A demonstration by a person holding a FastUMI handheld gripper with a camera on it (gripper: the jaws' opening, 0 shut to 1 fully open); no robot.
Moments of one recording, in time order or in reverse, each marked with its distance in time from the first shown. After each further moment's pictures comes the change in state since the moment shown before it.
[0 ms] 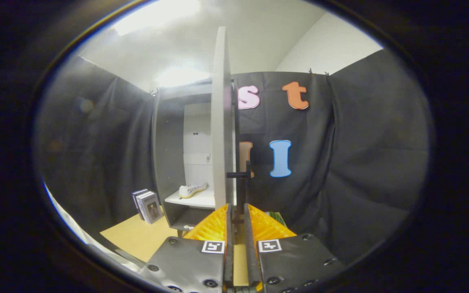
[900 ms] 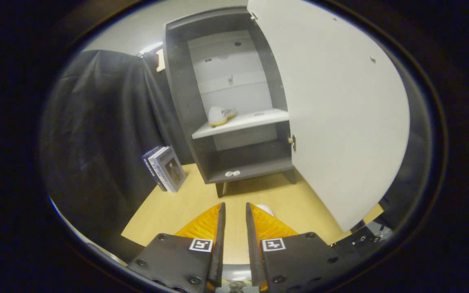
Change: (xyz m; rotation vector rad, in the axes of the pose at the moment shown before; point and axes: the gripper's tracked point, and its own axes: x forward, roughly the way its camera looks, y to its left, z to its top) arm 0.075 0.203 -0.268 0.228 0.457 -0.016
